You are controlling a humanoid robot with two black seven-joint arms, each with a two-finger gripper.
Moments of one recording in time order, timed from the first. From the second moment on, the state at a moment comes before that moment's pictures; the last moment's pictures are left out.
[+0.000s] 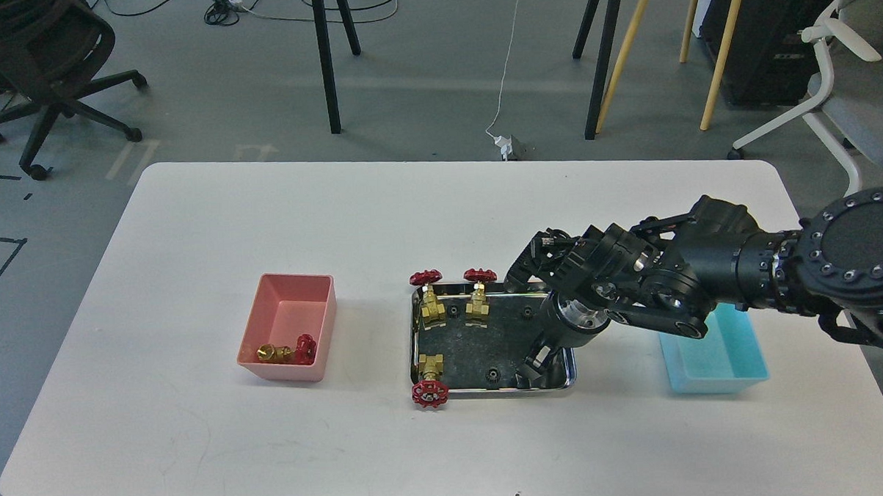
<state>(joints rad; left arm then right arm) -1.16 0.67 -0.84 -0.62 0.51 -0.22 -0.30 1.30 -0.01 -0.66 0.80 -1.36 0.49 0.29</state>
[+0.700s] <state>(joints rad) -1.16 0.68 -0.84 -0.59 0.51 -0.22 -0.30 1.31 0.00 -0.67 0.81 -1.37 0.49 0.29</state>
